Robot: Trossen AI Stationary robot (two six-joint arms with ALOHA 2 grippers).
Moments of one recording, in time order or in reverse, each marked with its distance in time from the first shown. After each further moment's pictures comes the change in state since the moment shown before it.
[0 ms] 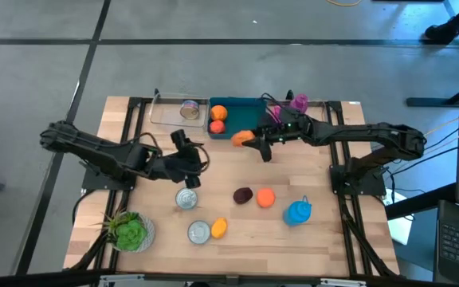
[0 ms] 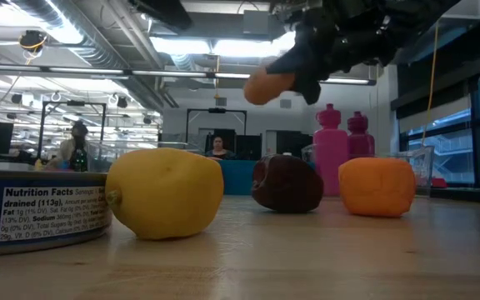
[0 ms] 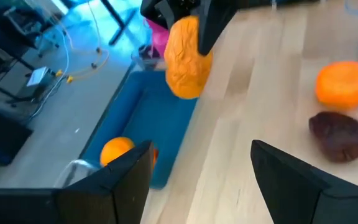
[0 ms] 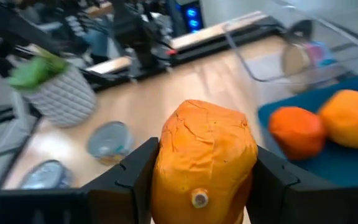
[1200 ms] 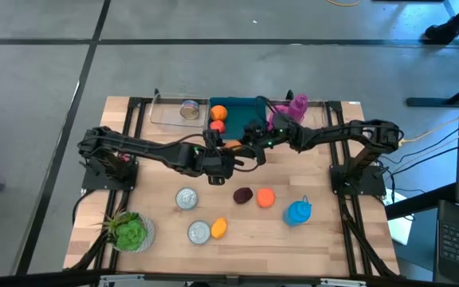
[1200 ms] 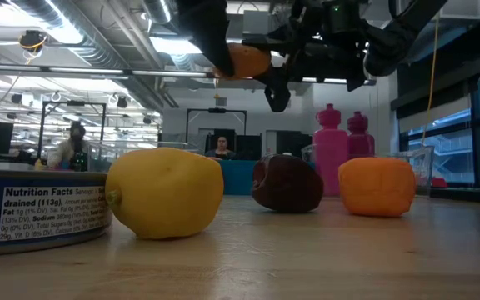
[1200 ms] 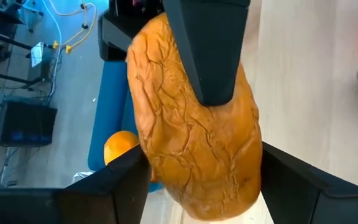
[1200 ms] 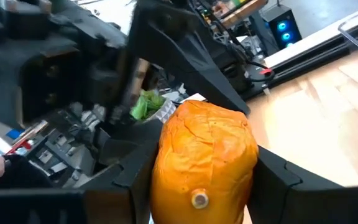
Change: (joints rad) left arm 0.116 0.453 0.405 -0.261 0.089 0.163; right arm 0.021 0.252 0.000 0.534 -0.287 0.356
